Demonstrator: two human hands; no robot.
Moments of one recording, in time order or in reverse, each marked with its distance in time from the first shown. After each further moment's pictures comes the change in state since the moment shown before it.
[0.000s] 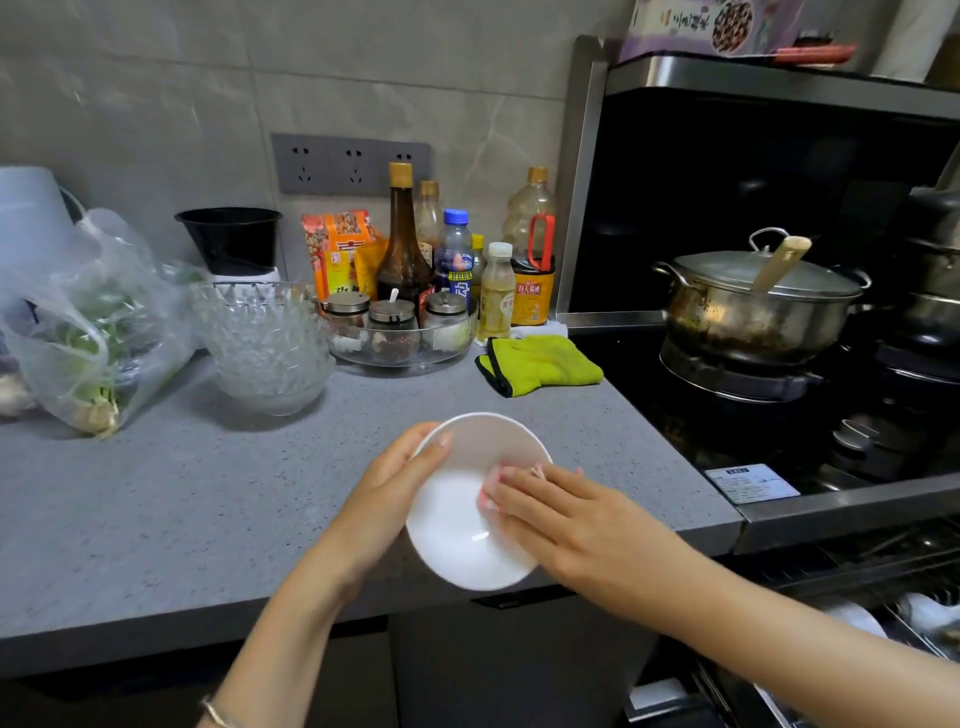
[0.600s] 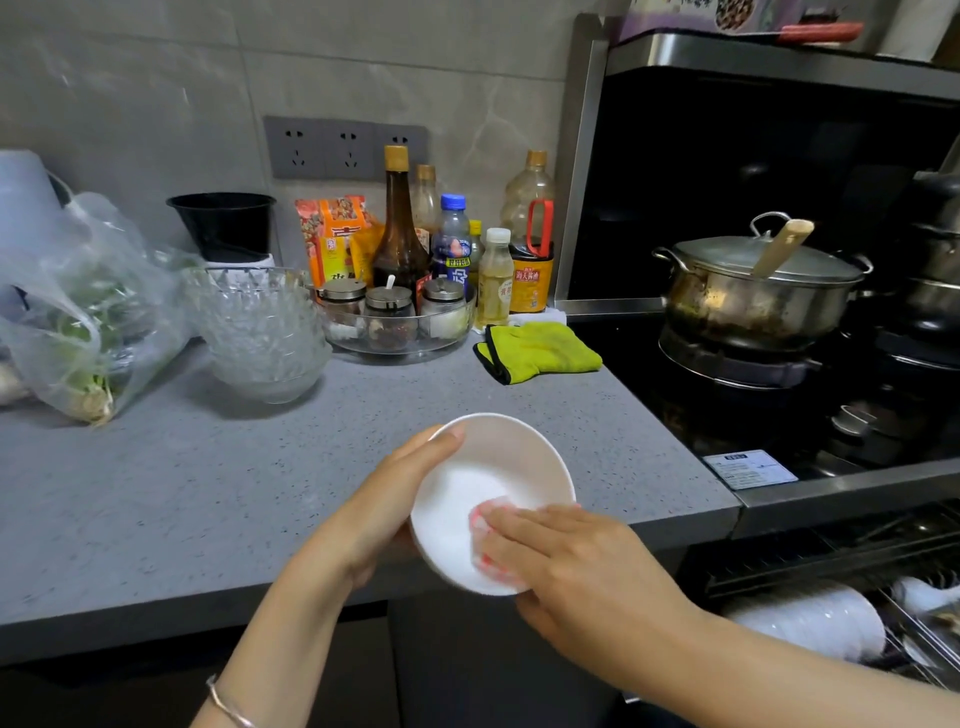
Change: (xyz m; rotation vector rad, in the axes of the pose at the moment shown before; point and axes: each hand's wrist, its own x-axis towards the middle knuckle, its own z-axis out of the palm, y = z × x) left_hand 0.004 -0.001 0.006 -0.041 -0.072 -0.211; right_hand 0.006 -0.036 -0.023 0.374 -0.037 0.293
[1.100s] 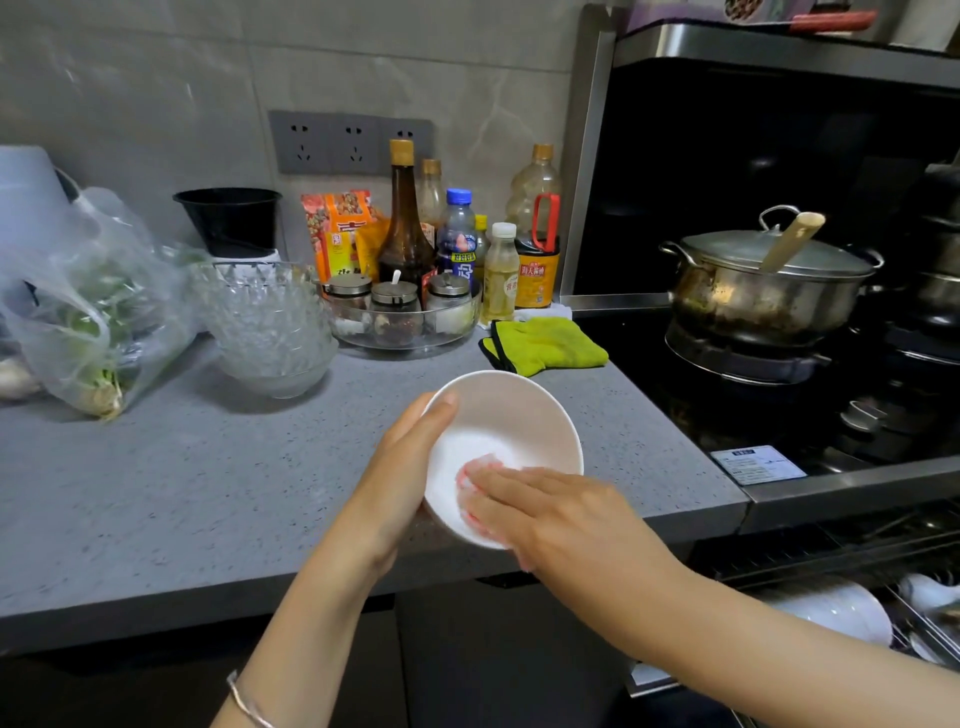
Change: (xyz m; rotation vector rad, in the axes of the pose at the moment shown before) left_hand -0.006 0.012 0.008 -0.016 0.168 0.162; right_hand 0.023 0.004 -0.007 -0.052 0.031 -0.029
